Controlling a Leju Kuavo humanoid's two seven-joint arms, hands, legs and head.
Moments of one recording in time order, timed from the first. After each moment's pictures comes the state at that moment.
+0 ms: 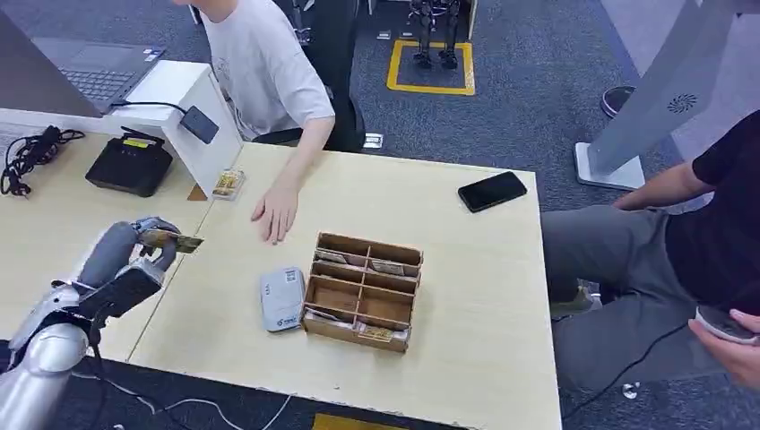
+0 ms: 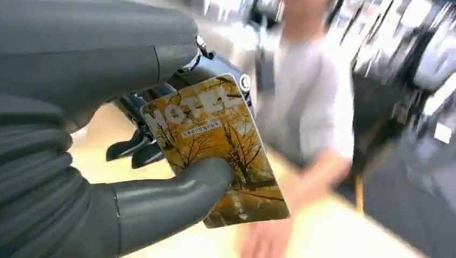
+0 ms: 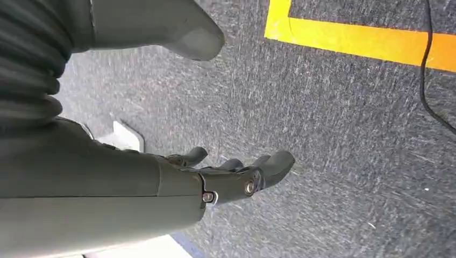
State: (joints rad) left arm -0.07 0.50 -0.01 -1.60 -0.29 -0.05 -0.25; right arm -0.05 -0.10 0.94 -0.11 -0.45 -0.31 -0.04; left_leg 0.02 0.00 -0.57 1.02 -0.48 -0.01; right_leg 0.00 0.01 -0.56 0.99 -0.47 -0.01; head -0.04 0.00
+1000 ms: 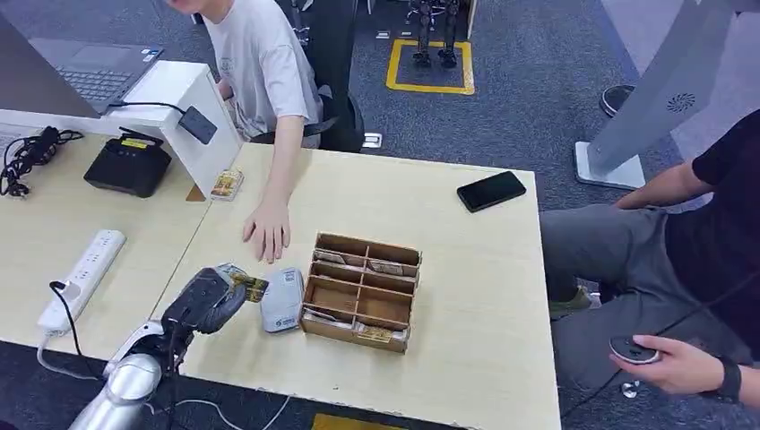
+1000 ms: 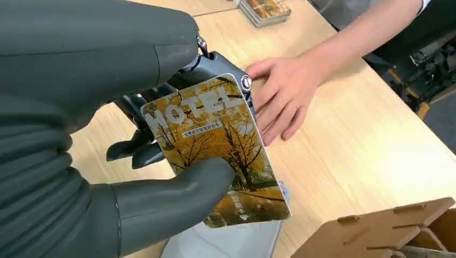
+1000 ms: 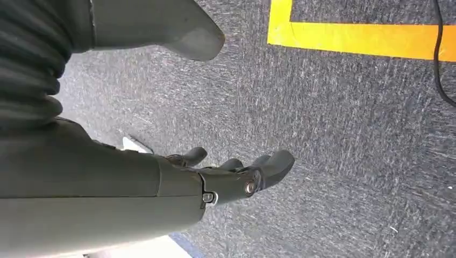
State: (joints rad) left arm -0.02 0.31 -0.18 -1.54 -0.18 0.02 0.04; right arm -0.04 -0.09 0.94 -0.11 -0.51 -0.33 -0.03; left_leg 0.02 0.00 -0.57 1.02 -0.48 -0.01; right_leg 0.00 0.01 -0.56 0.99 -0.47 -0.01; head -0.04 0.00
